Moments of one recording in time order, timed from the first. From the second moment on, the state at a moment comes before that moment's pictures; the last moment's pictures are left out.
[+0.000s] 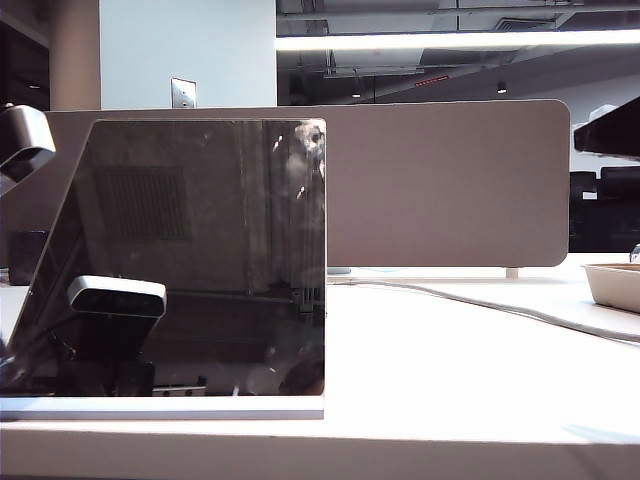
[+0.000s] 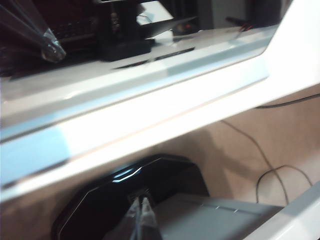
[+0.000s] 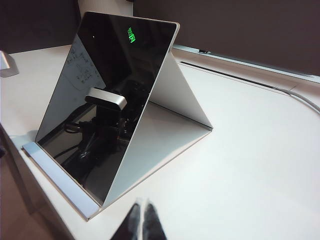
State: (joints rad) left arm -0.61 0.72 0.31 -0.45 0.20 -0.42; right arm 0.77 0.00 0.00 -0.04 0.00 0.02
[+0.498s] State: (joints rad) left arm -0.65 0.94 0.31 -0.21 0.25 -0.42; right arm 0.77 0.00 0.00 -0.04 0.00 0.02
